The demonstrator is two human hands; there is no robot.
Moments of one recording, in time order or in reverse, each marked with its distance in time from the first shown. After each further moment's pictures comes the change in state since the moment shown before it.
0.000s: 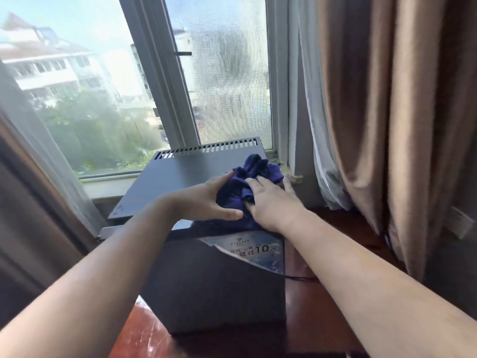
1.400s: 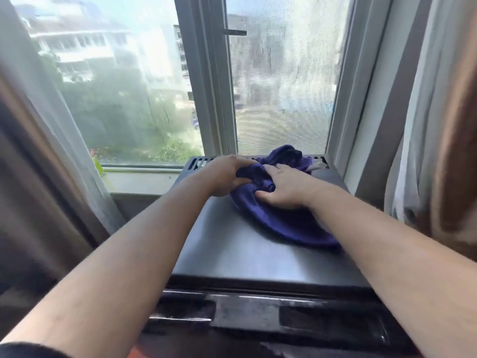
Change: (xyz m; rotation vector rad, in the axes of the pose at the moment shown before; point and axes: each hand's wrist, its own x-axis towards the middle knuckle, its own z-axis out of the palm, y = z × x) left_hand 0.126 -0.139 -0.108 0.153 0.310 0.045; right_hand 0.232 -0.044 0.013 -0.010 -0.192 -0.145
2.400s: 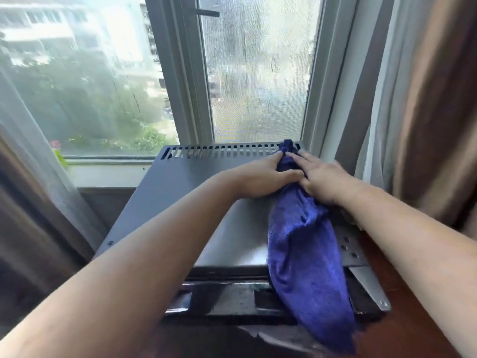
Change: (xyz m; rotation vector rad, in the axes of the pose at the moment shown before) left_hand 0.016 0.107 0.040 -0.190 -0.218 -0.003; right_hand -0.048 0.090 -0.003 -0.116 0.073 0.206
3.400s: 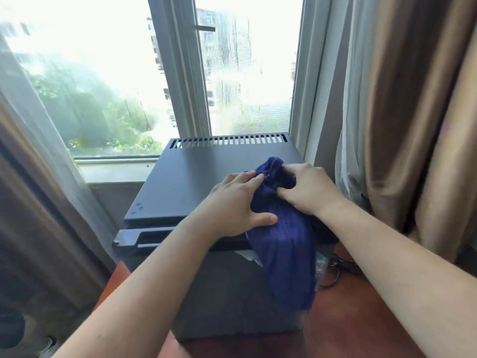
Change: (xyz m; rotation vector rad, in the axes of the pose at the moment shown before) left_hand -0.157 0.021 0.053 0.277 0.213 0.009; right_hand -0.158 -0.066 -0.007 0.433 0.242 0.019
